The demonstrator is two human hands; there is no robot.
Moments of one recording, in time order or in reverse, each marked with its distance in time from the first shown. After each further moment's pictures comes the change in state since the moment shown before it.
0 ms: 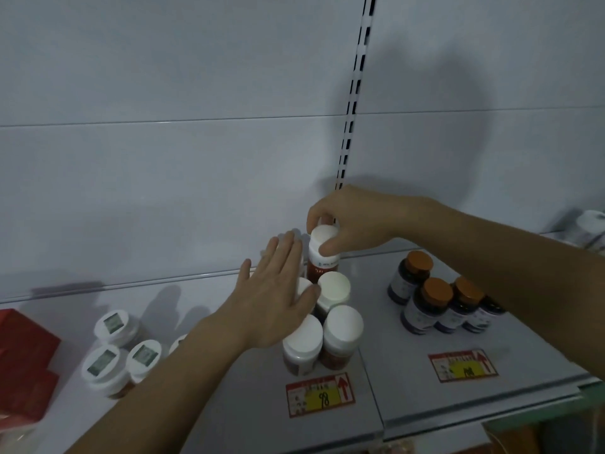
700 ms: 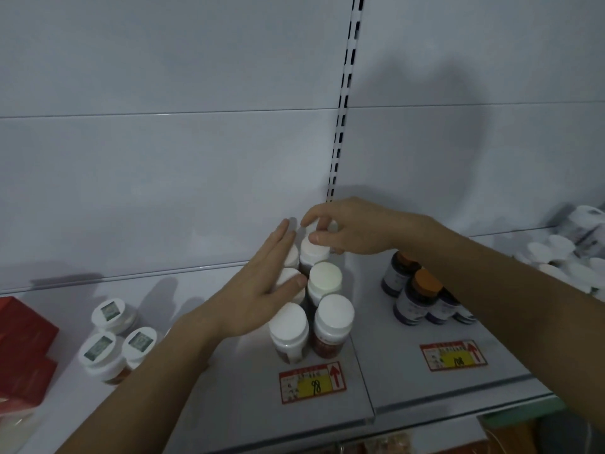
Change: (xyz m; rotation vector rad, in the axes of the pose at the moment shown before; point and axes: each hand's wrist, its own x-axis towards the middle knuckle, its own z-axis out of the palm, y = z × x) left_hand -0.008 -0.013 0.002 -0.462 0.092 0.196; right_hand -0.013 0.014 0.031 0.219 0.047 0.044
